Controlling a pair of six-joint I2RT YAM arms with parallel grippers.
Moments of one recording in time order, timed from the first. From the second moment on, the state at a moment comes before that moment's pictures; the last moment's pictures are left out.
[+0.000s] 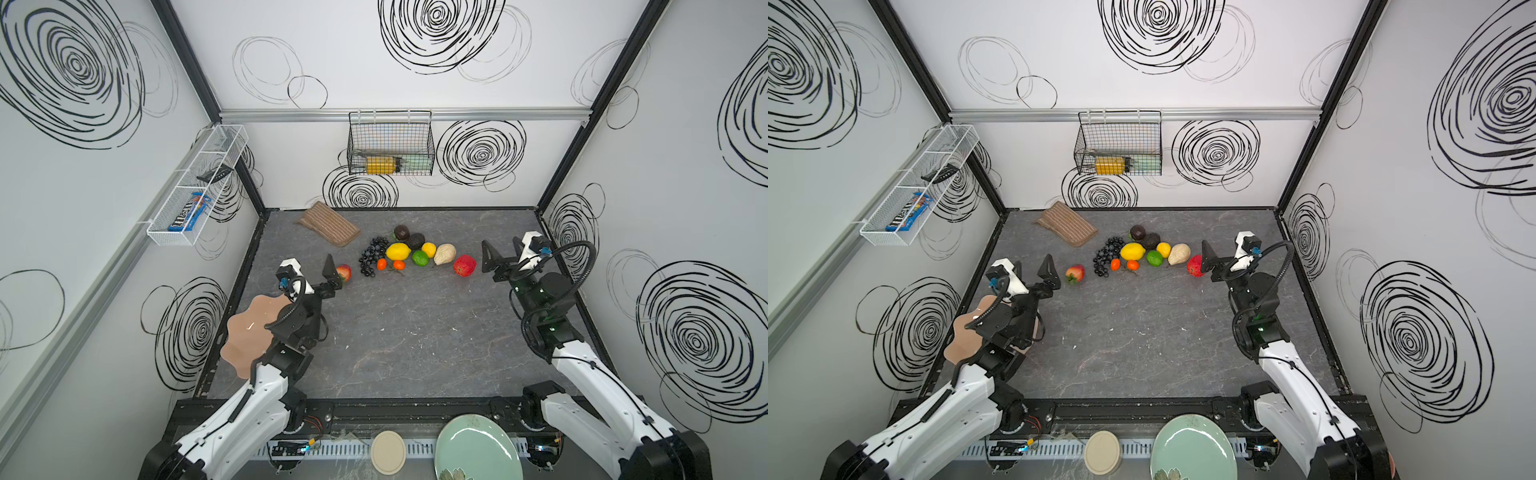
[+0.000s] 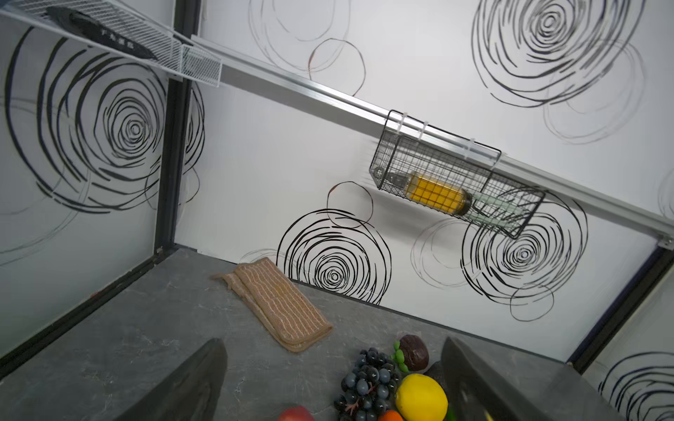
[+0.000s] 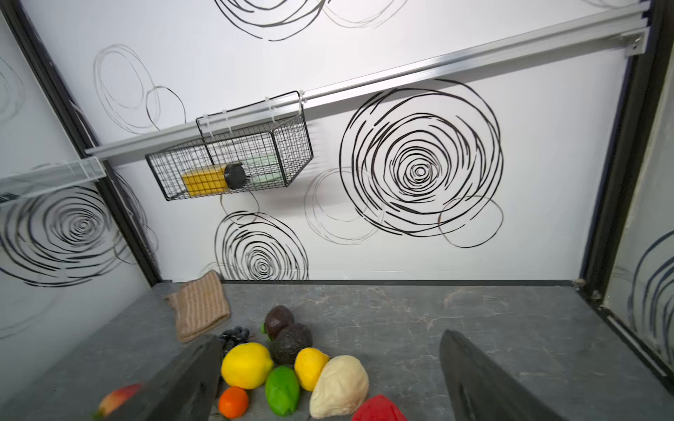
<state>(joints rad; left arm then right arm) -0.41 0.73 0.36 0.46 -0.53 -0.36 0.24 0.84 0.51 0.43 -0.03 0.26</state>
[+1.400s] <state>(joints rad) -0.27 1.38 0.99 -0.97 -0.34 -0.42 0.33 0.51 0.29 -0.08 -0.10 0.59</state>
